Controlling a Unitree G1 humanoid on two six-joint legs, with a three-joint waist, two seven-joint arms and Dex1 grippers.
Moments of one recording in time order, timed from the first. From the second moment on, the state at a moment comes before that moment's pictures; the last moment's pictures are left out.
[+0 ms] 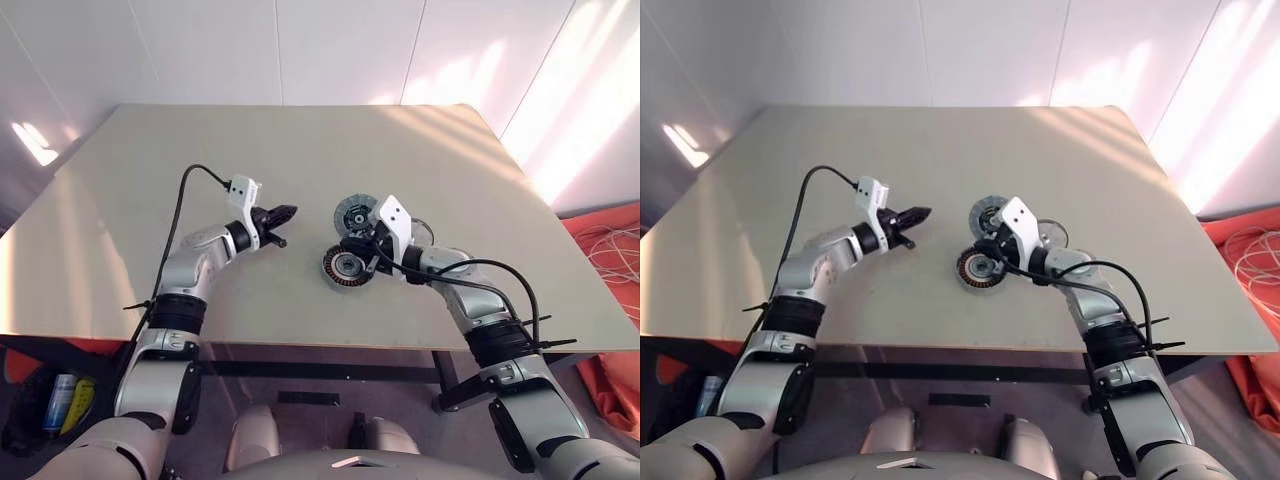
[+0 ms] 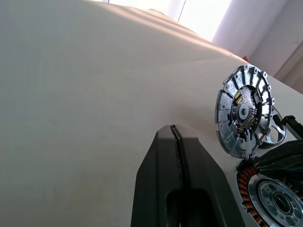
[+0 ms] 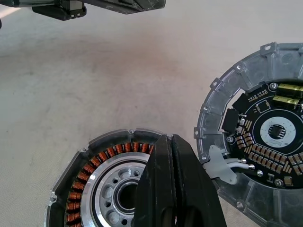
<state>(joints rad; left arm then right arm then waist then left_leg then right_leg) -0.62 0.23 0.08 0.41 -0.34 0.45 -0.73 -0.48 -0.37 0.17 0.28 0.16 0.24 0.85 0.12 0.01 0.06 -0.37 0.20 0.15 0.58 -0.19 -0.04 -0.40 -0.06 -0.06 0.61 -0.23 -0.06</state>
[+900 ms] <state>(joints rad) -0.61 0.23 0.08 0.39 -0.34 0.46 -0.72 -0.42 -0.35 0.16 0.23 0.16 0.26 0.81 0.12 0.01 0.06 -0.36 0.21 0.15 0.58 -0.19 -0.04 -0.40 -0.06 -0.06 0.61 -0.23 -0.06</state>
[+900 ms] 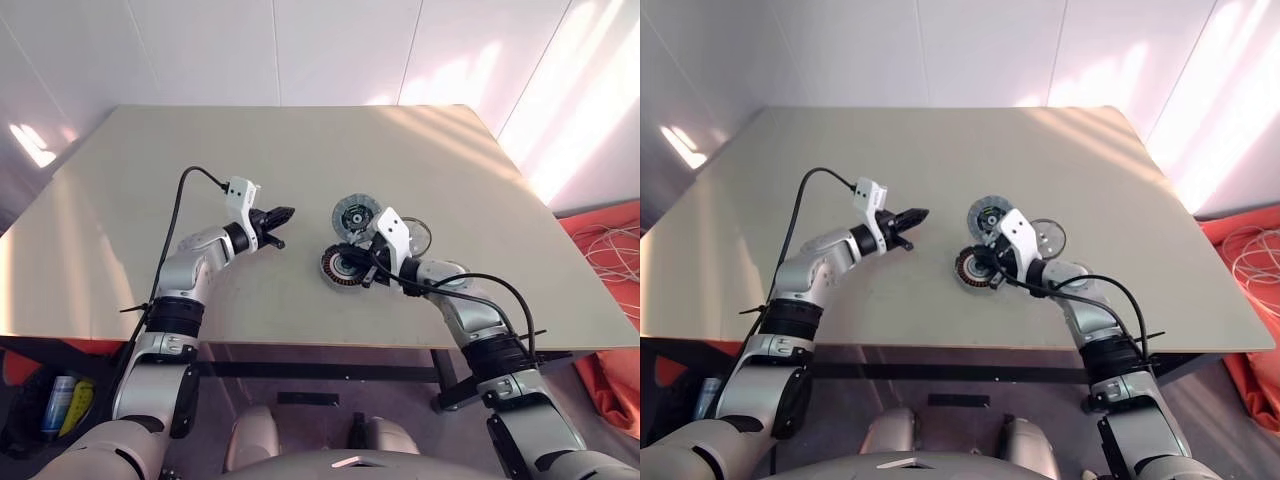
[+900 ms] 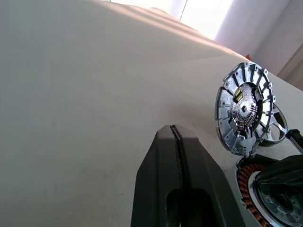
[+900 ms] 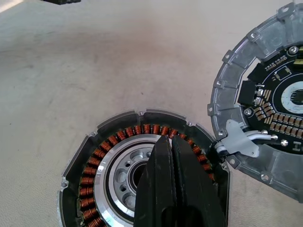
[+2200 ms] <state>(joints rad) -0.64 0.21 0.05 0.47 -0.33 0.43 -0.75 -0.44 -0.63 -0.23 0.29 0.34 0.67 0.67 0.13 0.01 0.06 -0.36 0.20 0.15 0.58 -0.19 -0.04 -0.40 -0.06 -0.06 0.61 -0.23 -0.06</state>
